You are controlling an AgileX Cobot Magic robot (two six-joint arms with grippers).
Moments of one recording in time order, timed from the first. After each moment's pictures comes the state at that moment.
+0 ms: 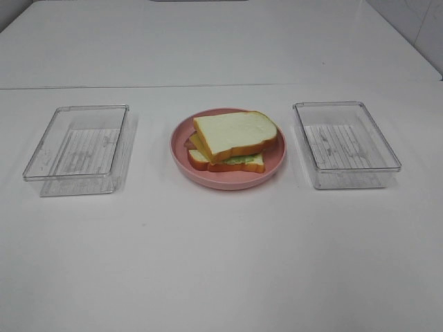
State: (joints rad) left arm 0.02 0.00 -0.52 -0.01 1.08 -0.02; right arm 0.24 0.74 -0.77 -0.22 1.22 0.18
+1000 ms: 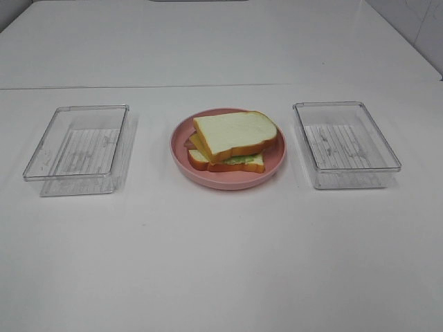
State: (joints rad) left arm 0.02 0.00 -0.52 -0.01 1.08 -0.02; right arm 0.01 0.00 -0.46 -0.06 1.10 -0.03
